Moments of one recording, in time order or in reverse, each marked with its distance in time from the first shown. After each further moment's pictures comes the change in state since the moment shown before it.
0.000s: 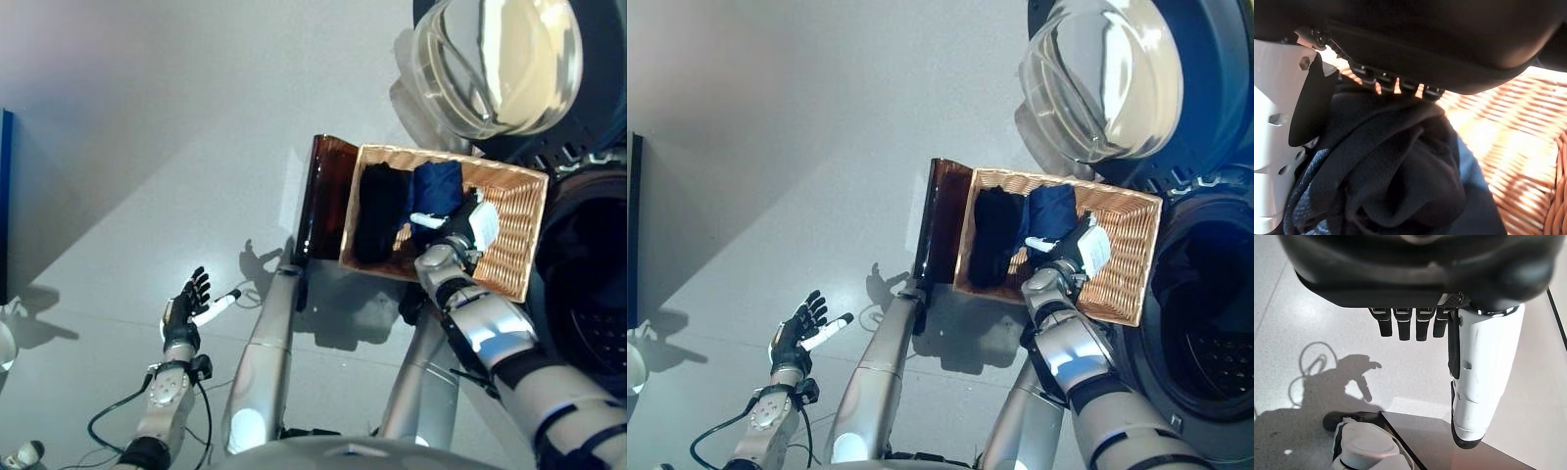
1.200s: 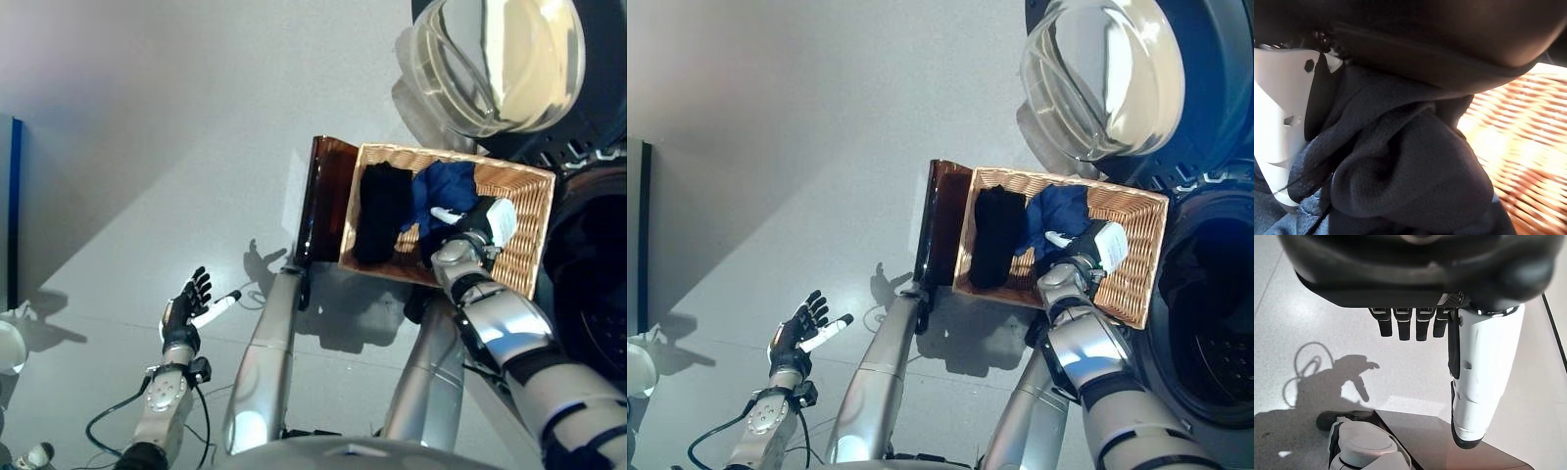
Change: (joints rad) left arm 0.027 0.008 0.002 -0.045 -0.005 0.001 -0.020; right arm 0.004 -0.067 -0.012 -0.017 -0.004 0.022 0.052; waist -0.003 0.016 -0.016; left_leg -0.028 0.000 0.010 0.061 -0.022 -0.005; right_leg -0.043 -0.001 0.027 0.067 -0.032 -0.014
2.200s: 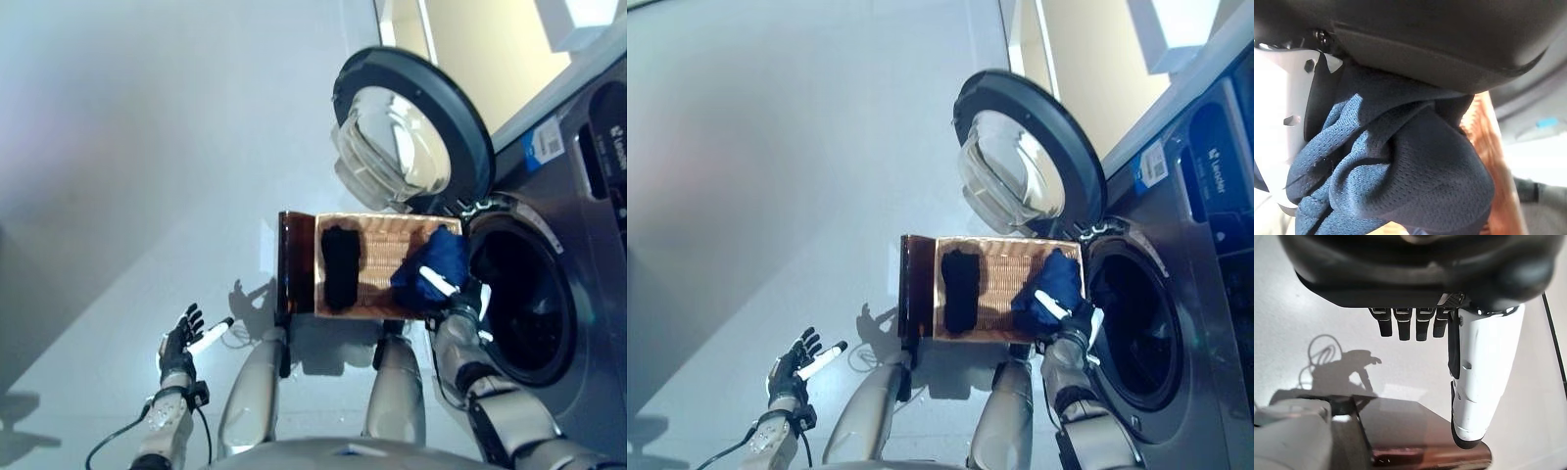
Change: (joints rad) left arm -0.021 -0.073 0.043 0.263 -0.048 0.001 -0.025; right arm 0.567 0.039 -0.258 -0.420 0.420 -0.173 0.329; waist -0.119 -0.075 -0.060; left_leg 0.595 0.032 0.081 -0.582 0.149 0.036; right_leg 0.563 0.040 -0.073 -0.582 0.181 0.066
